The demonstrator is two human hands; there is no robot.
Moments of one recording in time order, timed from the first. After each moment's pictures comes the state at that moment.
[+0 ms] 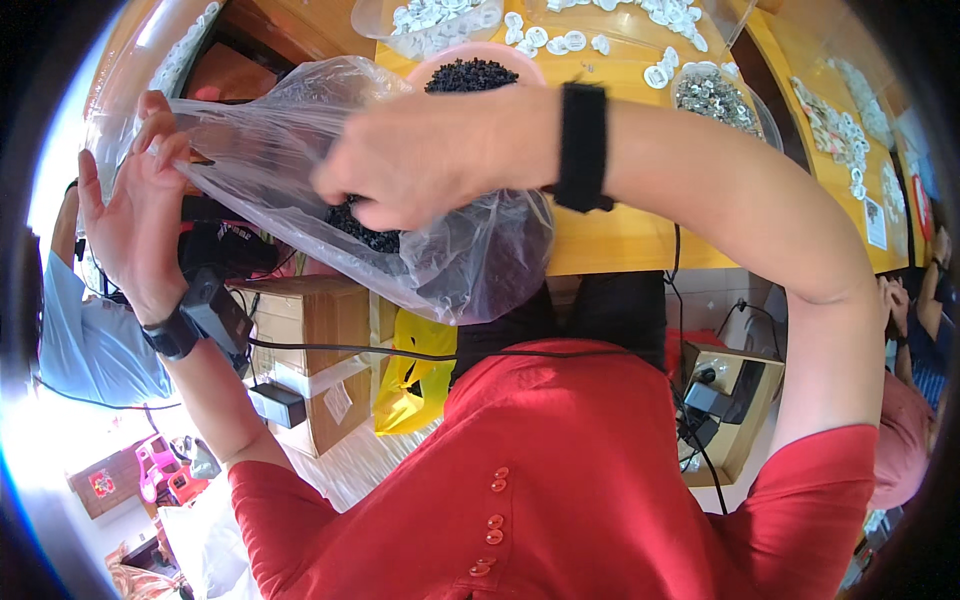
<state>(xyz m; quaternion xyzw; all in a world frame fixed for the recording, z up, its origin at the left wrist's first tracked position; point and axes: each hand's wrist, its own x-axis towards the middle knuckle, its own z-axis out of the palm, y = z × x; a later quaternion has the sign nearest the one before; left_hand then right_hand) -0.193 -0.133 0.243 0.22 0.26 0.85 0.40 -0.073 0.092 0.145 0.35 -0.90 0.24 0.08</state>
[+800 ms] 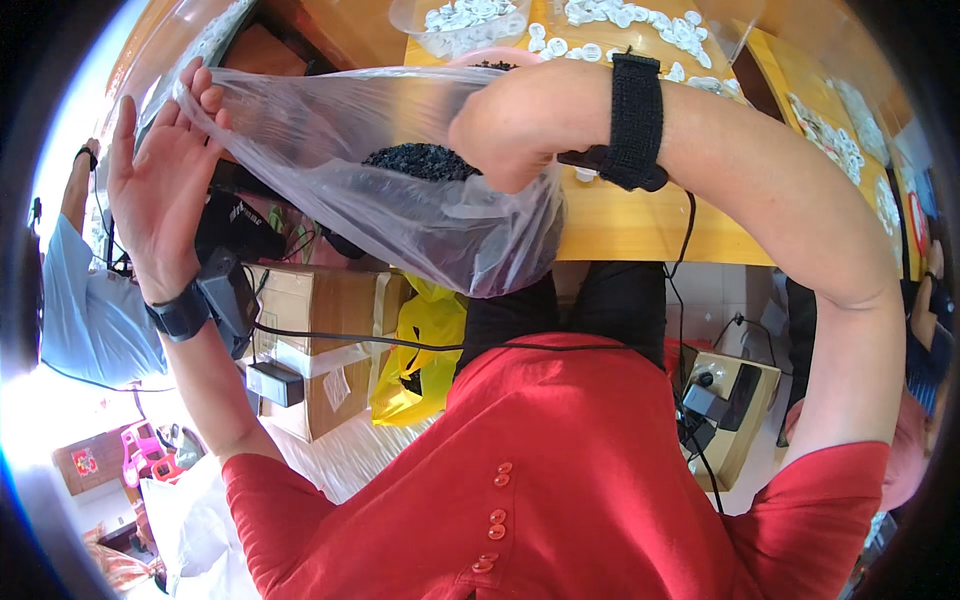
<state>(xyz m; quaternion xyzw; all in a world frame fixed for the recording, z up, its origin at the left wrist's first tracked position) -0.175 -0.161 0.249 0.28 0.35 0.79 0.42 -0.037 0.092 0.192 0.19 -0.96 -0.01 -0.22</state>
